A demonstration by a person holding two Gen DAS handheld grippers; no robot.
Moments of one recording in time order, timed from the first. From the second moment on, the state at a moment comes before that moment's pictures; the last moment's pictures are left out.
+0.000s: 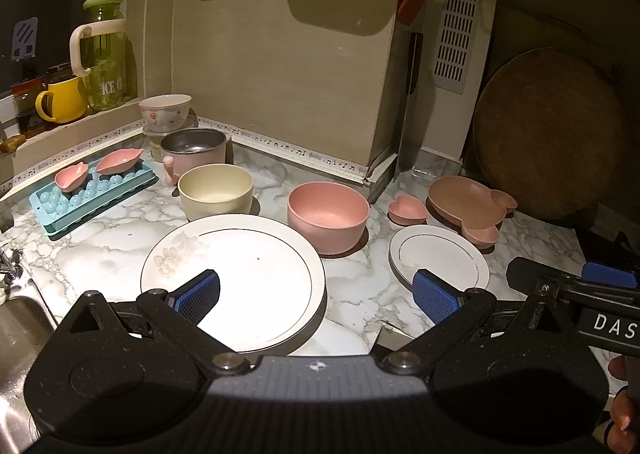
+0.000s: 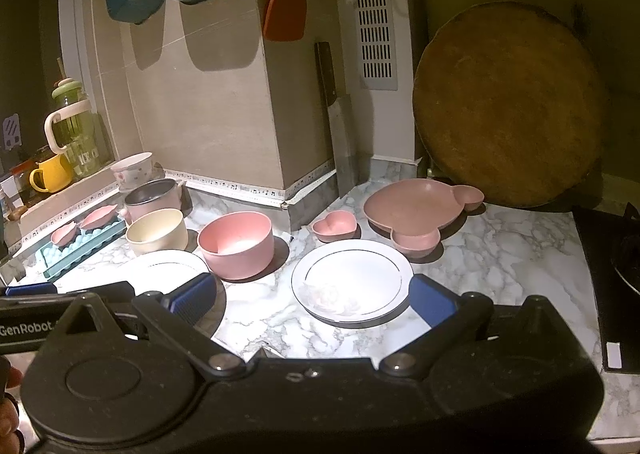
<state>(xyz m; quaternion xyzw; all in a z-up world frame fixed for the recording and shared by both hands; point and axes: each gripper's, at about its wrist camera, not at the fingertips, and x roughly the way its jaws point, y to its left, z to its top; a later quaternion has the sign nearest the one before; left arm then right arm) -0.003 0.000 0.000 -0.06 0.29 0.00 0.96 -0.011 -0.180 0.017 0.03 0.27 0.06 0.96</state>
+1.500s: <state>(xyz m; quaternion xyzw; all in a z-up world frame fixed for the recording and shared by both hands) -0.014 0.004 0.003 -0.07 0.29 0.01 0.95 -0.022 -0.179 0.022 0.03 0.27 0.07 0.96</state>
